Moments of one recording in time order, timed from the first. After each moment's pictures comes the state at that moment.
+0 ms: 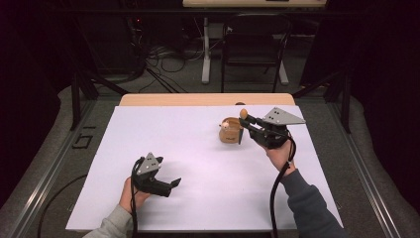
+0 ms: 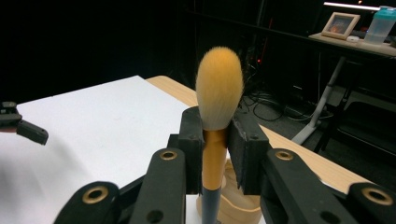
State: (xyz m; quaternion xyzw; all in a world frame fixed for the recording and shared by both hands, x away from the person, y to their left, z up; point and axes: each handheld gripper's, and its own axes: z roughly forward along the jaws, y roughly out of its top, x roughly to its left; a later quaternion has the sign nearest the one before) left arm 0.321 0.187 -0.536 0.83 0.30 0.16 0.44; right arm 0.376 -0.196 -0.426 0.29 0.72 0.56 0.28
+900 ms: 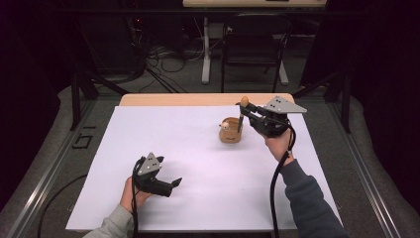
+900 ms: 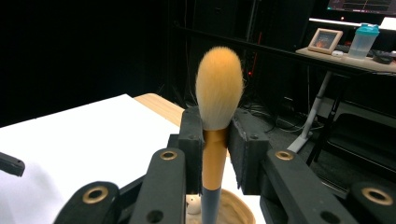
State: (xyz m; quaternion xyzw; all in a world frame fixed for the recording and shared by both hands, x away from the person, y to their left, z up) left arm 0.321 0.184 -0.536 0.83 0.30 0.17 0.44; right arm 0.397 -0.196 -0.410 0.30 0.70 0.57 0.29
